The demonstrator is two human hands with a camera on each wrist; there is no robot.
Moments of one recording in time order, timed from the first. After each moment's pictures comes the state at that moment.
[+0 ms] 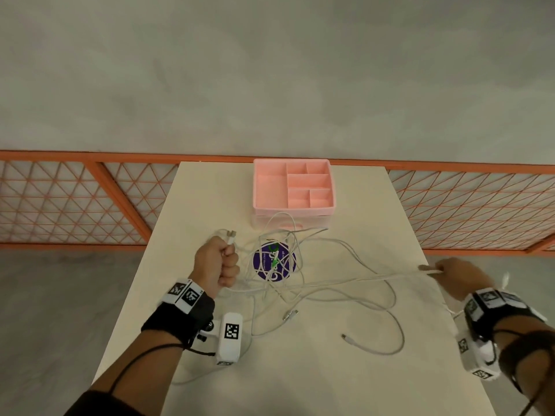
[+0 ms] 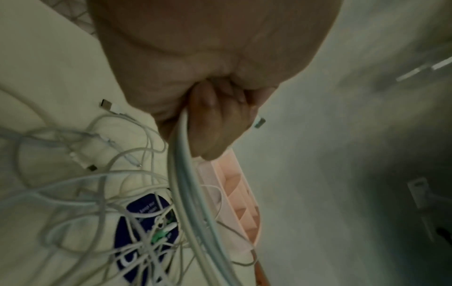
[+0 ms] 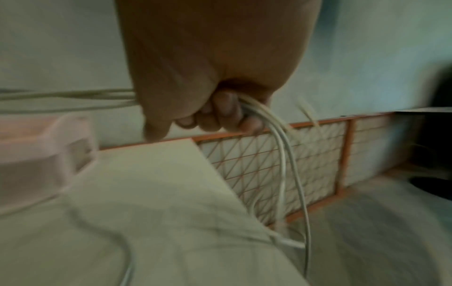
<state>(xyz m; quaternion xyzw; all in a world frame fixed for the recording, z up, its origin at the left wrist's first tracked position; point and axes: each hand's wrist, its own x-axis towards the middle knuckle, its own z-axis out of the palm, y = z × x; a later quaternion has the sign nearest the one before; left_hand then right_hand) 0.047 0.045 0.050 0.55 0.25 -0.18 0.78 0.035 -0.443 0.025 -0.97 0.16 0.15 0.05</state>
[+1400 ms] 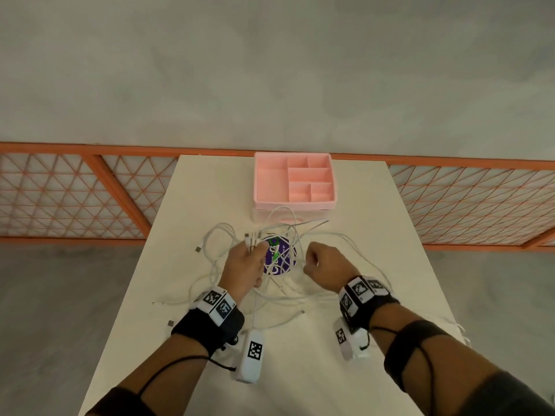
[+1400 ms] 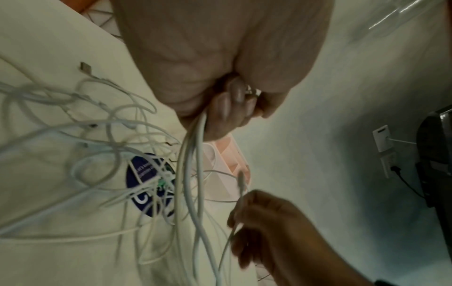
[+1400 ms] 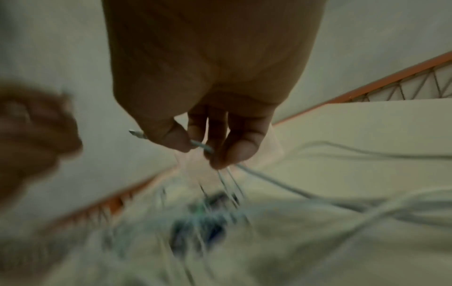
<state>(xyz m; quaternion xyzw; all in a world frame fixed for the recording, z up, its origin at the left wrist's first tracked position) 0.025 0.000 0.033 0.68 0.15 -0.11 0.71 0.047 -0.205 0.015 -0.95 -0.06 0.14 0.28</state>
